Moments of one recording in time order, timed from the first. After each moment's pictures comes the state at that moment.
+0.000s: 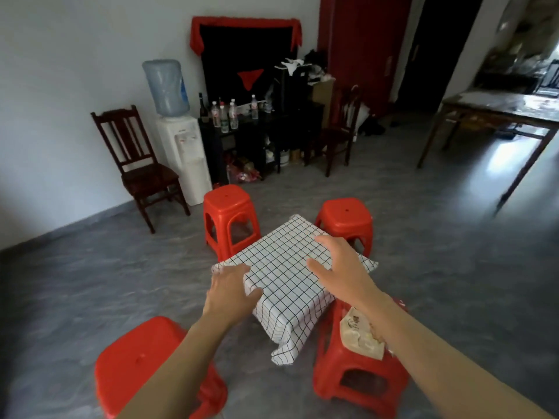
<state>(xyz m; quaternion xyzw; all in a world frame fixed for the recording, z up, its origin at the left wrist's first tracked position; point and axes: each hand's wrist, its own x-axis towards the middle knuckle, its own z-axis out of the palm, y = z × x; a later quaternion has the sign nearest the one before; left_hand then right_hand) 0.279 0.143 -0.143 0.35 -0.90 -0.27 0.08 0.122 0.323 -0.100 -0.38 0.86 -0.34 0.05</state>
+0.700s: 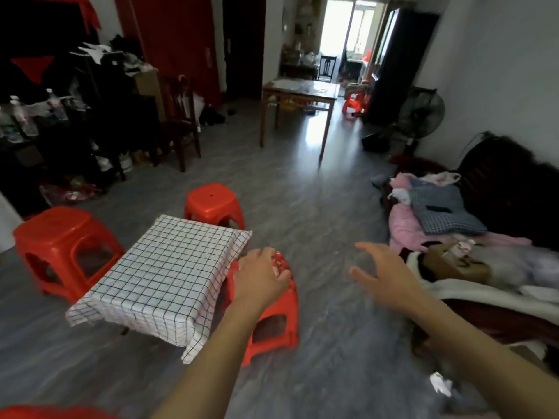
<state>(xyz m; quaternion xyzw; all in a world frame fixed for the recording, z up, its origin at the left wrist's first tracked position) 0.222 0.357 -0.153 0.03 -0.95 -0.30 0.04 0.233 0.618 -0.099 -0.07 0.97 -0.24 -0.05</state>
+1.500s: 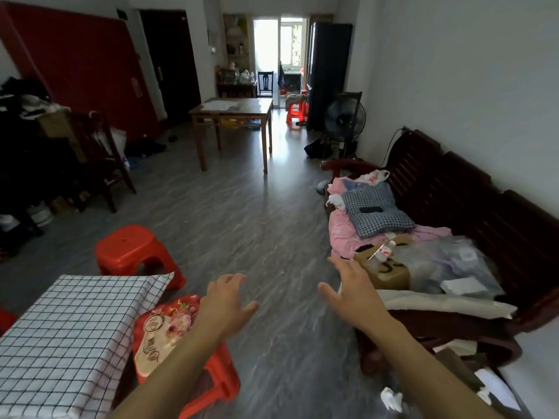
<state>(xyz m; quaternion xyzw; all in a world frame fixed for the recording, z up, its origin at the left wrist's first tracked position) 0.111 0.654 -0.147 -0.08 -0.98 -0.21 -0.01 0.156 0.925 -0.113 0.03 0.96 -0.28 -0.09</state>
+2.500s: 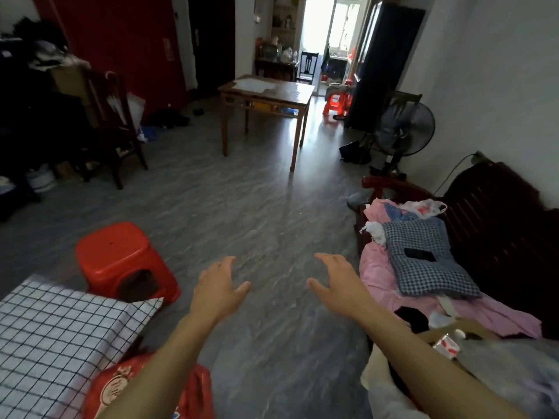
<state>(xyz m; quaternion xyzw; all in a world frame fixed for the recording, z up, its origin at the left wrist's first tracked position) -0.281 0.619 -0.185 0.04 -0.96 -0.28 0.00 -0.280 0.888 -0.138 -0.07 0.97 -0.24 0.02</state>
